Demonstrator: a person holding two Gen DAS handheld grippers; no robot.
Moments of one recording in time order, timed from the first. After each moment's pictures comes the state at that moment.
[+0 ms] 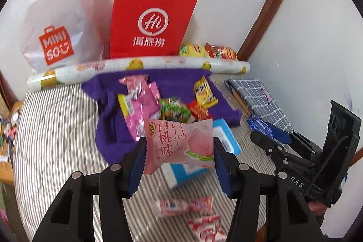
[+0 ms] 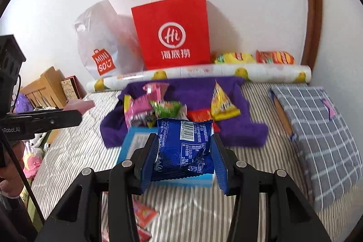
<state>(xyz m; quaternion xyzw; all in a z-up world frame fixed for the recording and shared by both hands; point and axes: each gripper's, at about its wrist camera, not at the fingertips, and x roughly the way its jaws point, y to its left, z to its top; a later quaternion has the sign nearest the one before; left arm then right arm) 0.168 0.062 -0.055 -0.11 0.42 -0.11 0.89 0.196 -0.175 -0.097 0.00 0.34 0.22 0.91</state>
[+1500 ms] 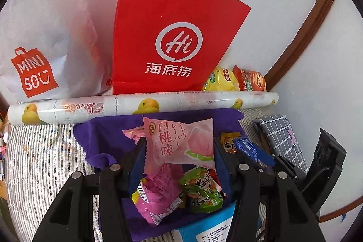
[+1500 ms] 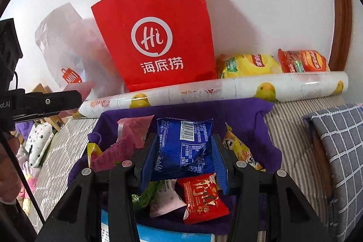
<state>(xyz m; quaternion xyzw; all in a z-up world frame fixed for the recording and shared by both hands) 0.319 0.086 -0.073 -0.15 0.43 -0.07 0.89 0.360 -0.135 -0.139 0.04 0.36 0.24 0.90</state>
